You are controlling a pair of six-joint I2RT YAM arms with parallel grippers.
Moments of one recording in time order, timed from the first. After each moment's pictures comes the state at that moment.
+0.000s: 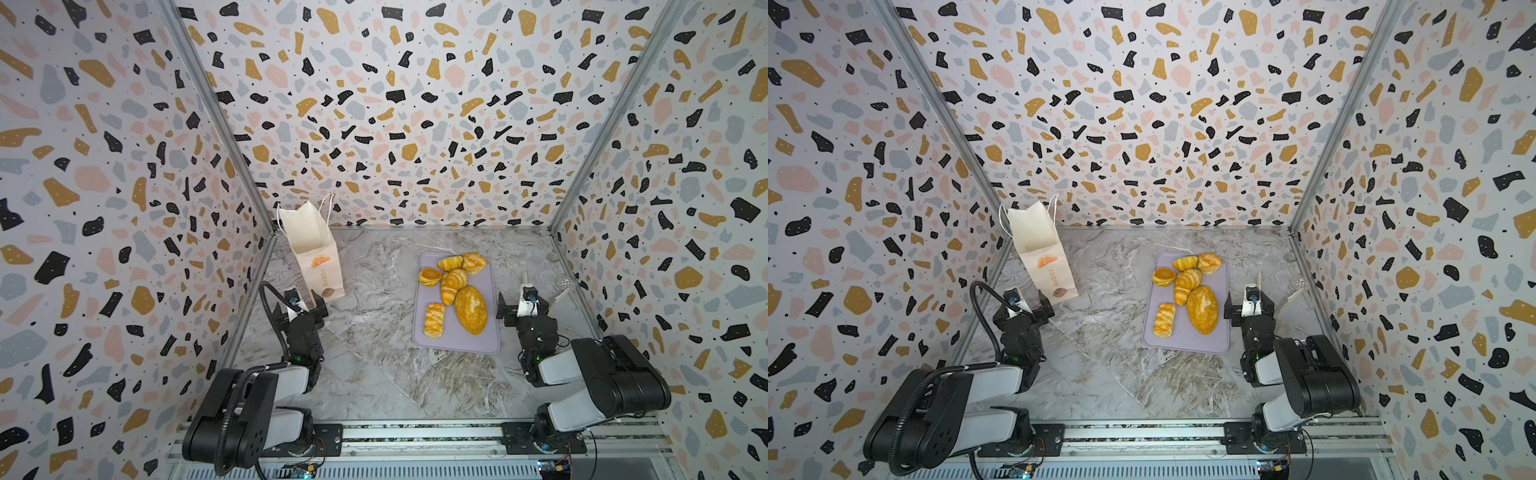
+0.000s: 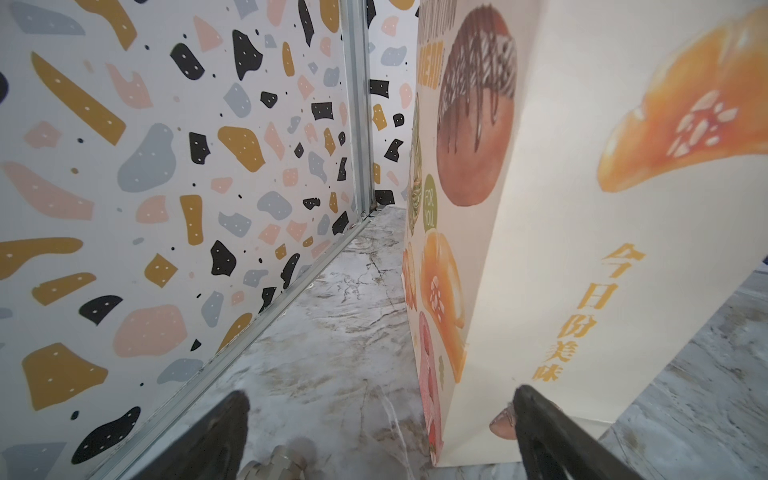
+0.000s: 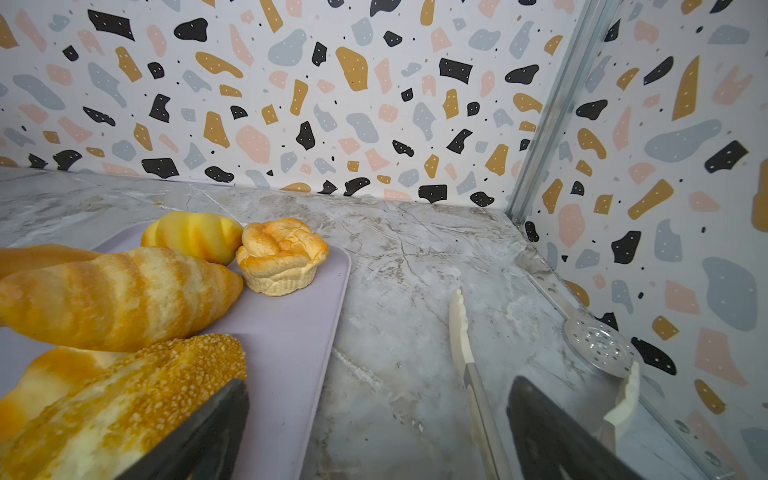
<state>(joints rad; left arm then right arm) -0.13 1.27 0.15 1.02 -0.56 -0.05 0.13 1.51 0.15 1.27 0.16 -0.09</state>
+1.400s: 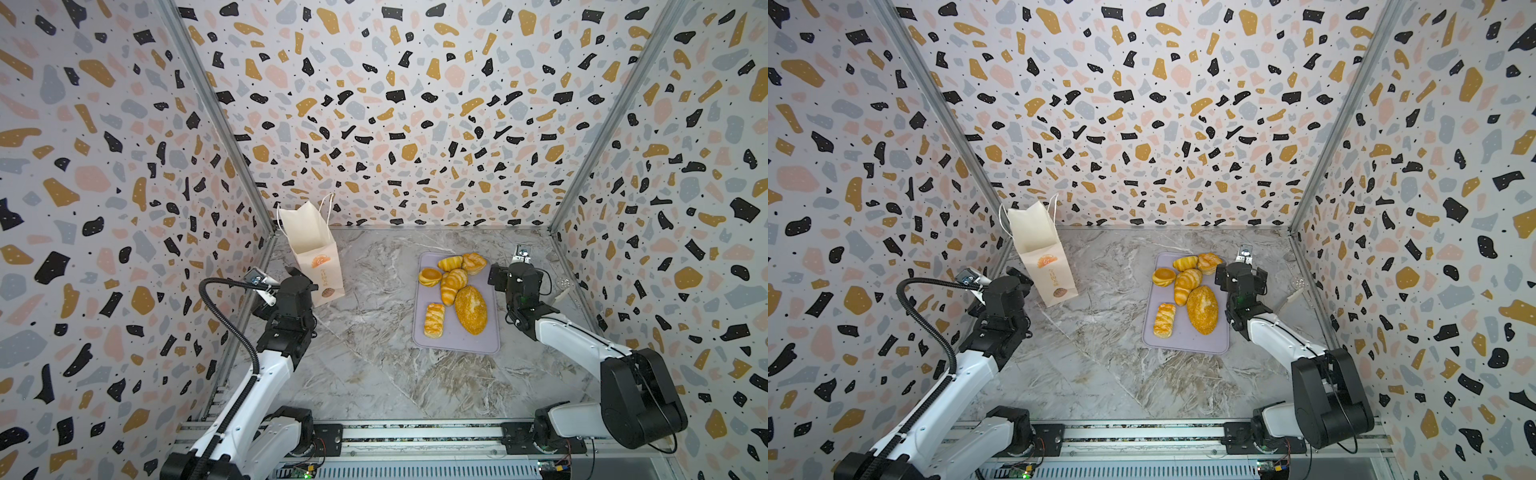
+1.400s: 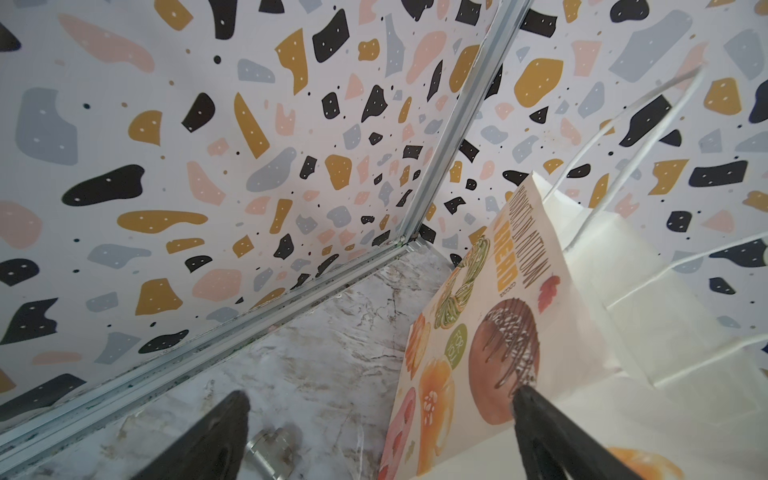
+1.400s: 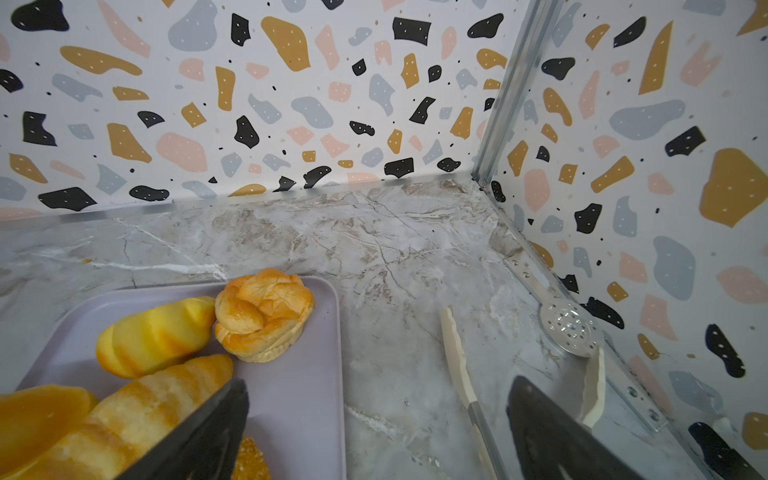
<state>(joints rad) -0.15 0.94 0.69 -0.08 -0.77 -0.62 0.30 1.38 0.76 0.21 0.48 0.17</state>
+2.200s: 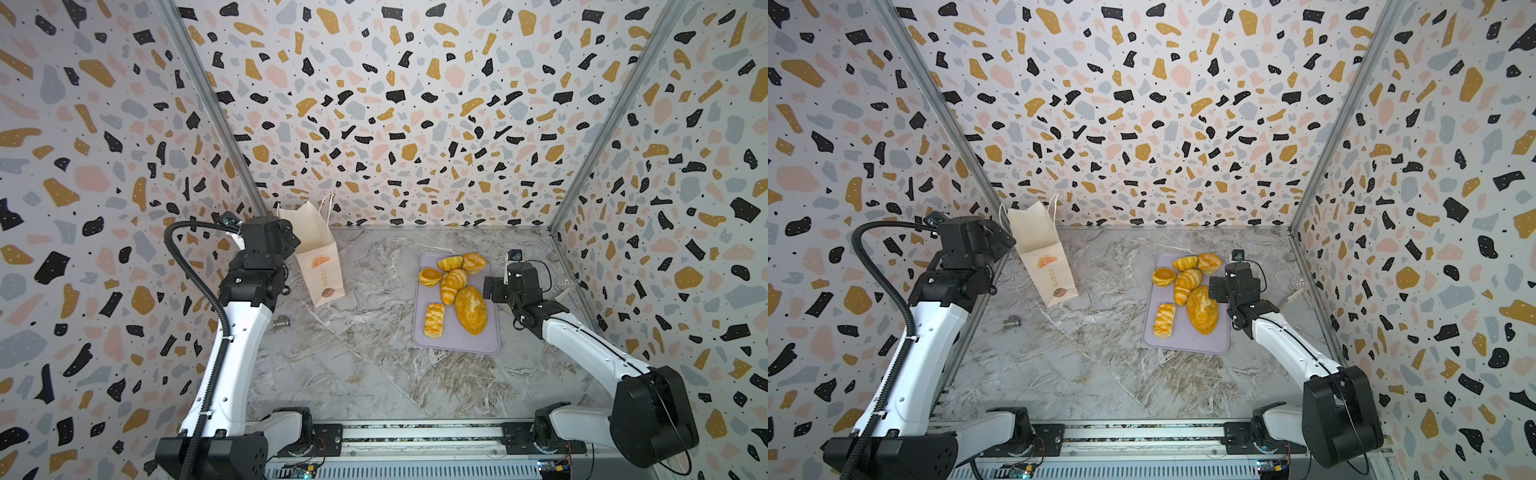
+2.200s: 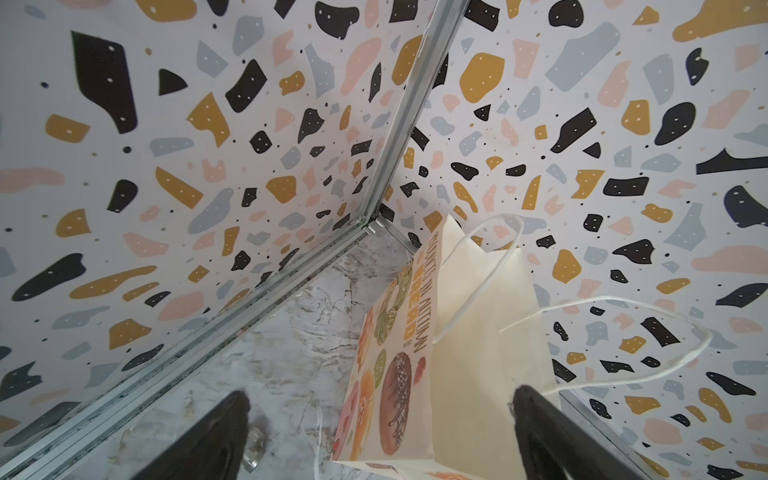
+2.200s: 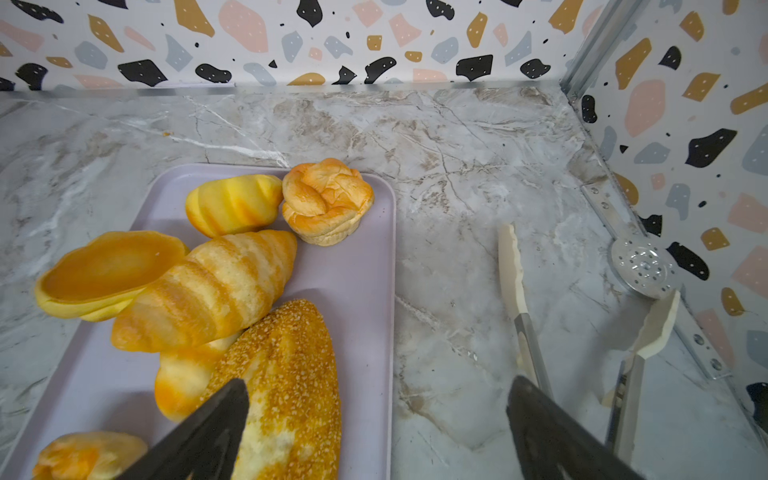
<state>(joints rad) 0.02 1.19 1.39 -0.68 -0.45 -0.60 0.31 1.27 0.81 -0.17 0.26 0.20</state>
